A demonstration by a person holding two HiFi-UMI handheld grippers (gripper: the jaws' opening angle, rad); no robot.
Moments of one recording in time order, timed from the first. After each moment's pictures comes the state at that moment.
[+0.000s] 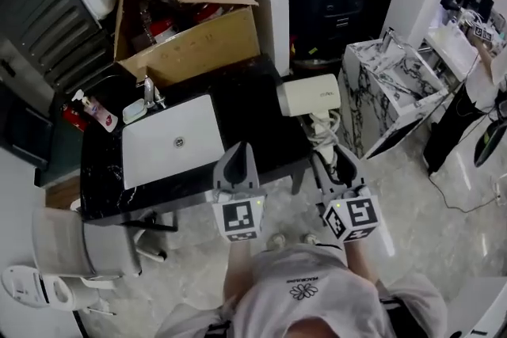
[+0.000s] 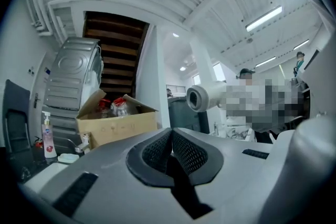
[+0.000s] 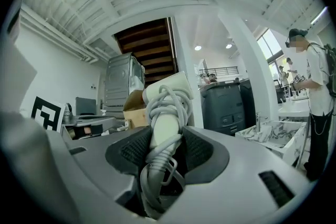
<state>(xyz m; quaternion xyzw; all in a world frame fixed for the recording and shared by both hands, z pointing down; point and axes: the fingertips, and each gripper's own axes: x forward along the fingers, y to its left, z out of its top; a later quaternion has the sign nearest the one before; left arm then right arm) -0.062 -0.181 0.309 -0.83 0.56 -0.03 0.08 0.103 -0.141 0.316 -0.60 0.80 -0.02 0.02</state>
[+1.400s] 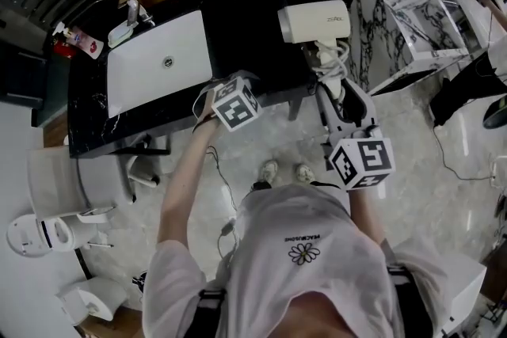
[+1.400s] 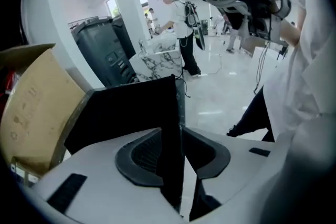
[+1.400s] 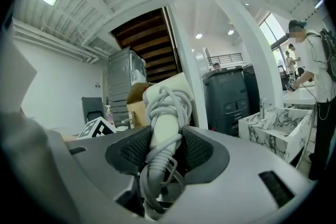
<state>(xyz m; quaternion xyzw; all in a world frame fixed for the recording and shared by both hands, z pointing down) -0.009 -0.204 0.527 -0.85 0.16 -0.50 0.03 0.119 -0.153 0.348 -0.56 0.82 -0.08 -0.01</state>
